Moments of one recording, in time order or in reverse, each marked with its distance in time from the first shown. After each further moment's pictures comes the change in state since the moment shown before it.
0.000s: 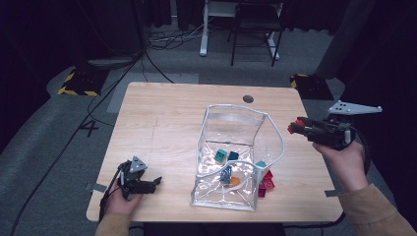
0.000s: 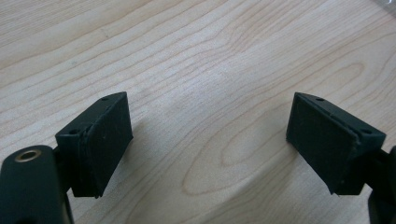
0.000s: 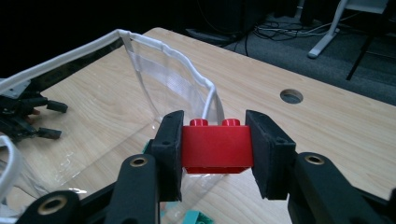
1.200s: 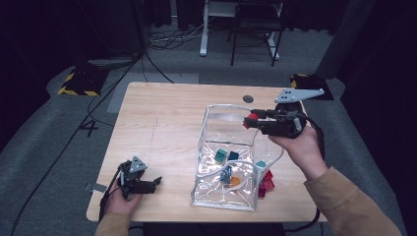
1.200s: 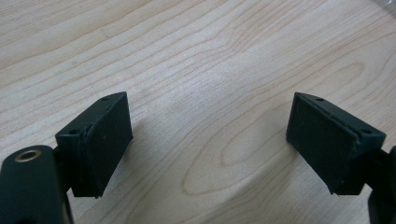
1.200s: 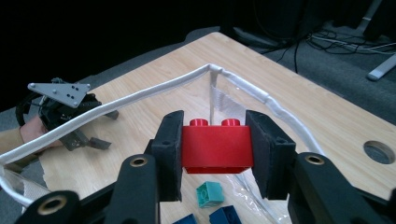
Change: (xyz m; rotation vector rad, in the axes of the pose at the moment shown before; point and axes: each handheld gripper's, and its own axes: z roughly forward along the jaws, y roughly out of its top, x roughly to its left) left arm 0.000 0.000 0.000 0.001 0.000 0.001; right arm 0.077 0.055 0.072 0.041 0.164 -0.138
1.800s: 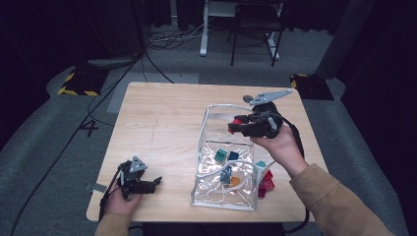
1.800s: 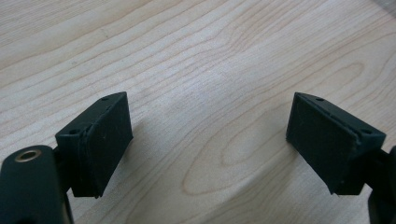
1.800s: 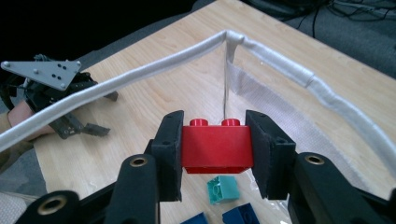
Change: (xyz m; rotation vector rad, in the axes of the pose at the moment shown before) left arm 0.000 0.000 0.000 0.000 0.000 0.000; right arm 0.002 -0.004 0.054 0.123 0.036 0.023
